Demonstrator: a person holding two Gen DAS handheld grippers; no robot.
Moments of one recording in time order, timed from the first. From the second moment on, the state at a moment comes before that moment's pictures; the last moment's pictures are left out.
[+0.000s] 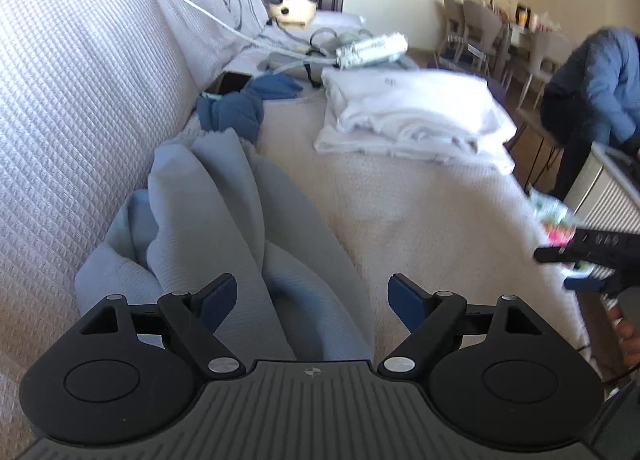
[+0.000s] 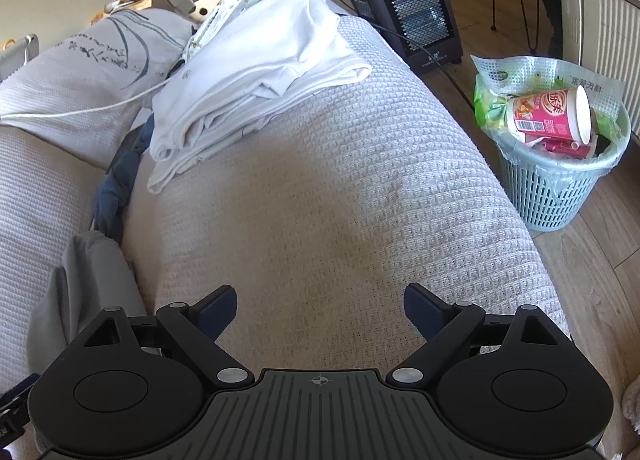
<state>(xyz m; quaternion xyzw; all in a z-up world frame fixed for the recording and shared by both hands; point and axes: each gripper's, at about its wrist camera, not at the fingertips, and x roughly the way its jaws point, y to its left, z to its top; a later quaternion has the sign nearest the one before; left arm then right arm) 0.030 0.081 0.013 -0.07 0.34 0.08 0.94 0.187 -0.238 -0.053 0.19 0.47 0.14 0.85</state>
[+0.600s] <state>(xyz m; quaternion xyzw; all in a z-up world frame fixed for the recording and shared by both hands) 0.046 0.095 -0.008 0.00 0.33 0.19 0.92 0.188 -0.235 -0.056 0.20 0.47 0.16 0.84</state>
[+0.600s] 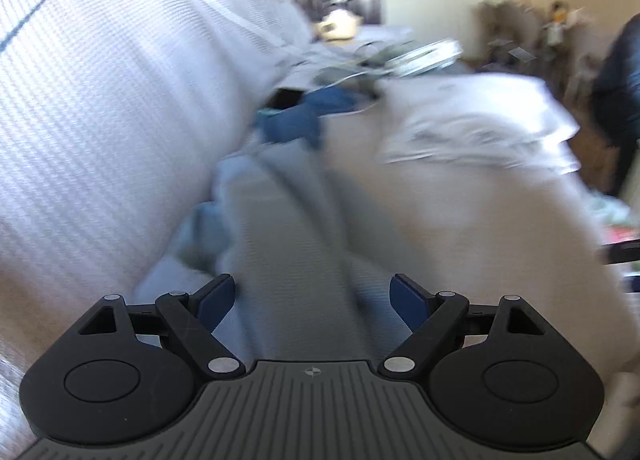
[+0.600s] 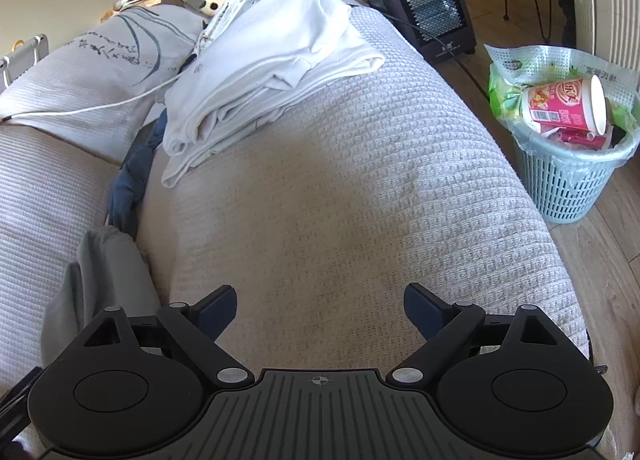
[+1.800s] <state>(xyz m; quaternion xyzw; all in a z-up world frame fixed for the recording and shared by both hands) -0.004 -0.026 -0.001 -0.11 0.33 -0.19 0.92 0.189 -0.246 -0.058 0.21 0.46 0.12 0.85</state>
